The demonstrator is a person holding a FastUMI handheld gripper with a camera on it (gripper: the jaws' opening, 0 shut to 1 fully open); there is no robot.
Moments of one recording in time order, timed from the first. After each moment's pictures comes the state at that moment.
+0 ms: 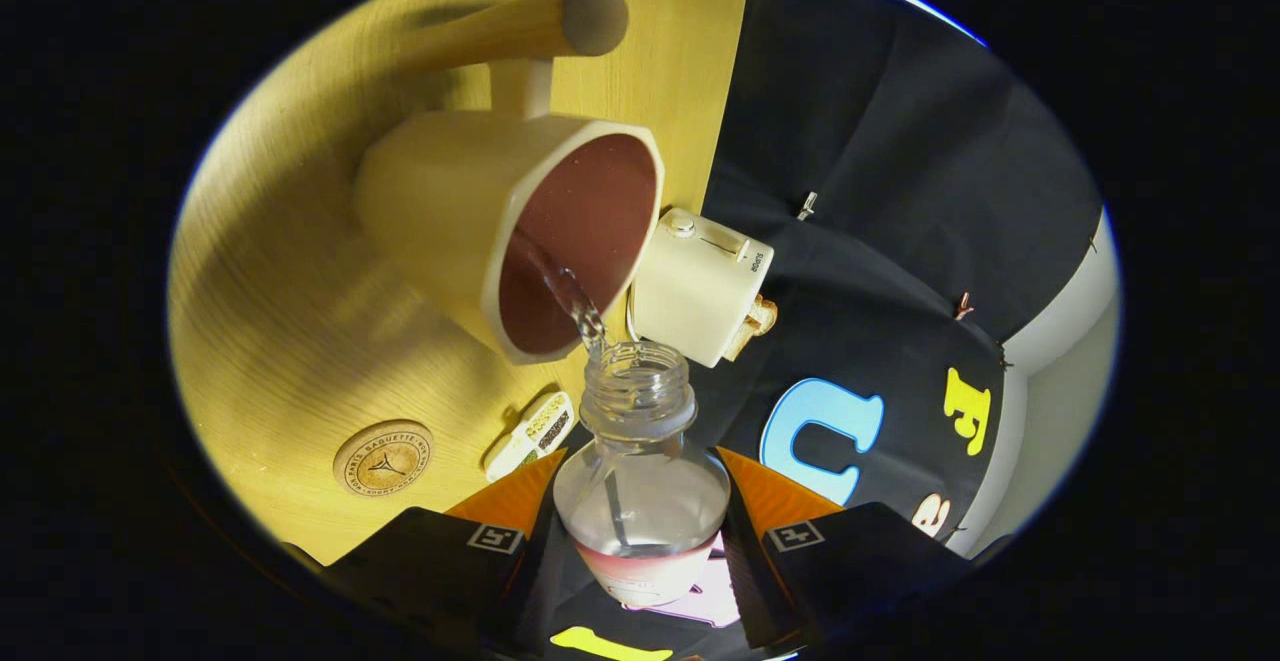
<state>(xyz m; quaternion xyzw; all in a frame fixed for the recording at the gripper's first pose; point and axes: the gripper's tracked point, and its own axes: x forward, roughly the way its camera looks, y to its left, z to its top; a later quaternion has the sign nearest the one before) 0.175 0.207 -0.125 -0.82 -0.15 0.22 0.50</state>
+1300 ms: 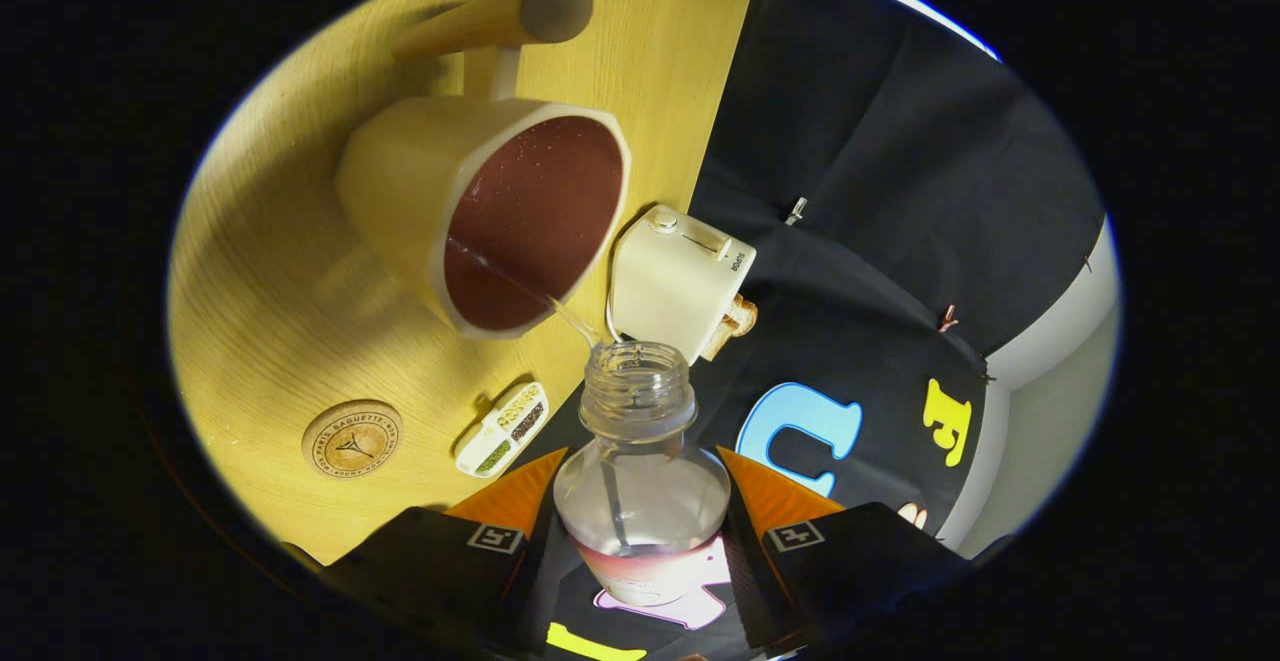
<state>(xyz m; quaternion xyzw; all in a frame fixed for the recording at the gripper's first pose) 0.171 0.210 -0.107 -0.83 -0.18 0.20 0.49</state>
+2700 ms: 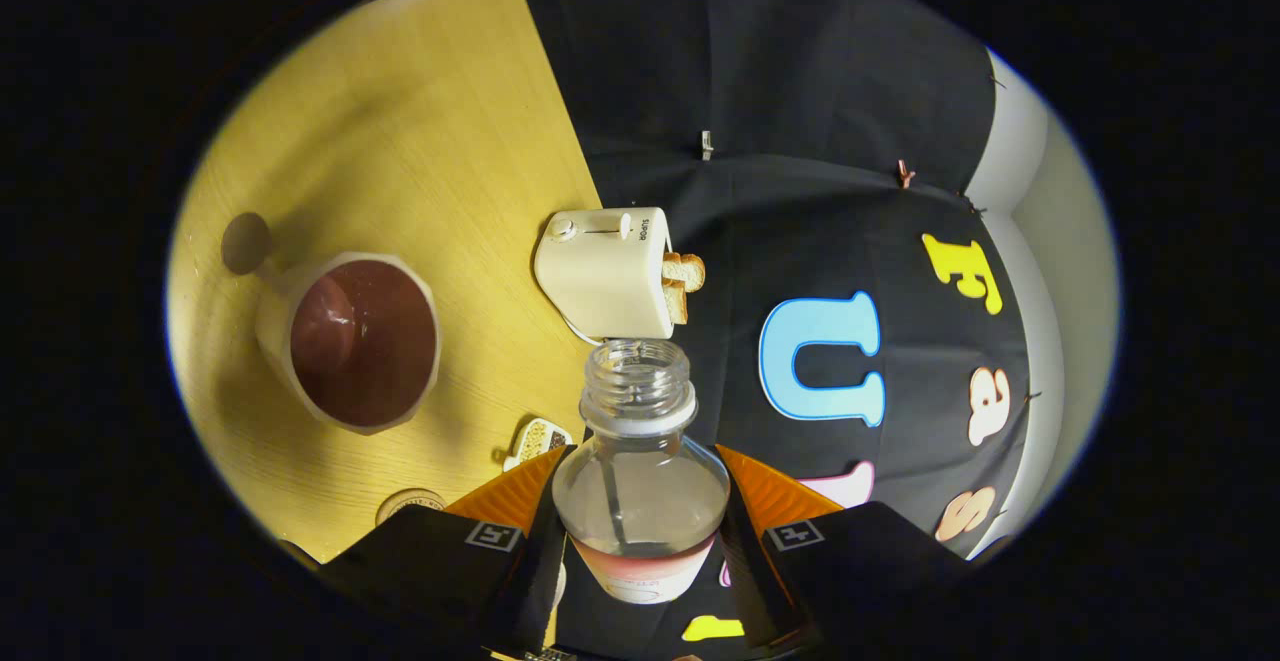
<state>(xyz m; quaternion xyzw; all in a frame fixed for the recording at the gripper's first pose) 0.167 0.218 -0.069 -0.67 -0.09 0.22 0.70</state>
